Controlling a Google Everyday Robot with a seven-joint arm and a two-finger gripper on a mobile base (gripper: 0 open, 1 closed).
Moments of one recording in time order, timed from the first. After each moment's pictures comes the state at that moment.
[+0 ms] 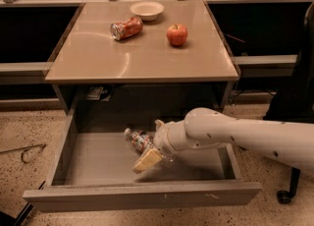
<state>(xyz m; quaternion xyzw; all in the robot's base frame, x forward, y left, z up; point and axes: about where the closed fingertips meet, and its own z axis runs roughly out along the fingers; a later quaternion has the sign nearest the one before) 0.525 0.036 0.612 -0.52 0.76 0.22 0.32</state>
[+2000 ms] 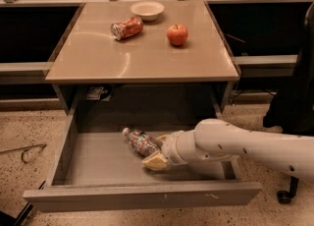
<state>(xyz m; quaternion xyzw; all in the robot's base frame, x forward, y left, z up) 0.502 0.008 0.600 -0.49 0.78 0.22 0.32</state>
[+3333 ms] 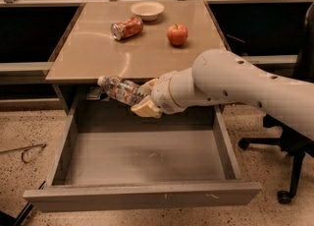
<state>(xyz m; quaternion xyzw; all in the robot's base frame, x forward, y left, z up) 0.545 0.036 0.800 -0.56 0.71 0.15 0.40</state>
